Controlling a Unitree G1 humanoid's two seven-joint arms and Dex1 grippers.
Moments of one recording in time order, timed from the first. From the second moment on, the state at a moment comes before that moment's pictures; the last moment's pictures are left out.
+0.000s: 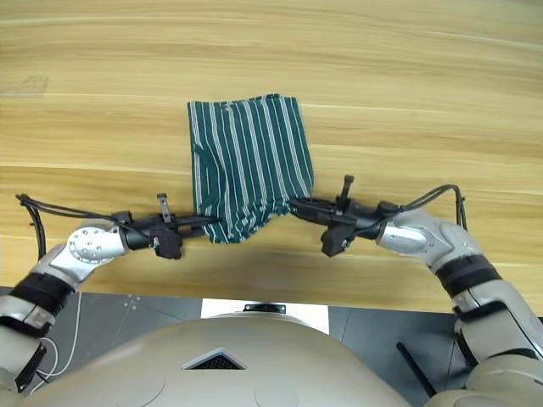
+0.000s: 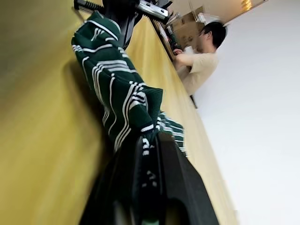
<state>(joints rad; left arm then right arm) 0.03 0.82 -0.62 0.24 -0.08 -0.91 -0.65 -0.09 -0.91 0.65 0.23 -0.24 -1.06 0.27</state>
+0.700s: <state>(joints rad) 0.16 0.59 -0.35 0.04 -0.59 -0.22 -0.58 0.05 -0.78 0.45 -0.01 0.22 -0.63 0.55</state>
